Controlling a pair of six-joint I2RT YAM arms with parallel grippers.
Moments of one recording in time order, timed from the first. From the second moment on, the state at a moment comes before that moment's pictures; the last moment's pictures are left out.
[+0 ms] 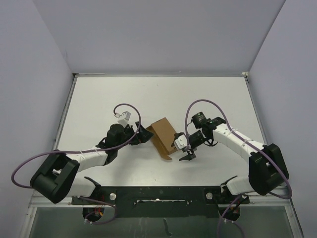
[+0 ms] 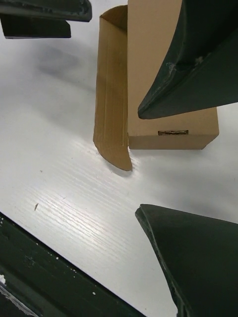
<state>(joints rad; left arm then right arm) -0.56 1.31 0.38 0.54 0.20 -0.76 0.49 1.40 0.90 -0.84 -0.98 -1.57</state>
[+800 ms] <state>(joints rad) -0.57 1.63 0.57 0.55 0.07 -1.21 0.62 1.40 0.87 -0.84 -0.90 -1.69</state>
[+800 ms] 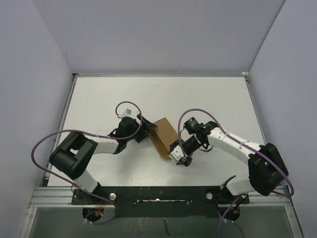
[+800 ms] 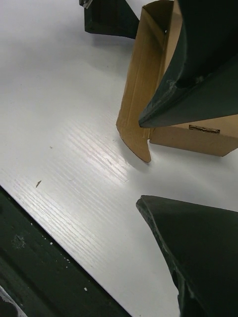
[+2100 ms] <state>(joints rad) -0.57 1.69 0.62 0.48 0.09 -1.25 0.77 1.46 0.82 -0.58 -0.66 -1.50</state>
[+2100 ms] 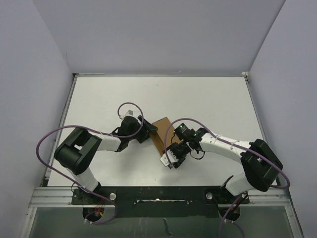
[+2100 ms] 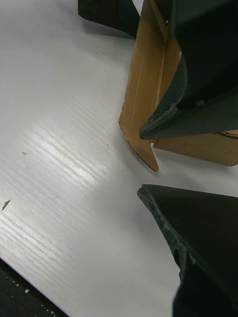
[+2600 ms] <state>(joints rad) -0.57 1.73 0.63 0.52 0.12 -1.25 0.78 1.47 0.82 -0.54 -0.61 -1.45</state>
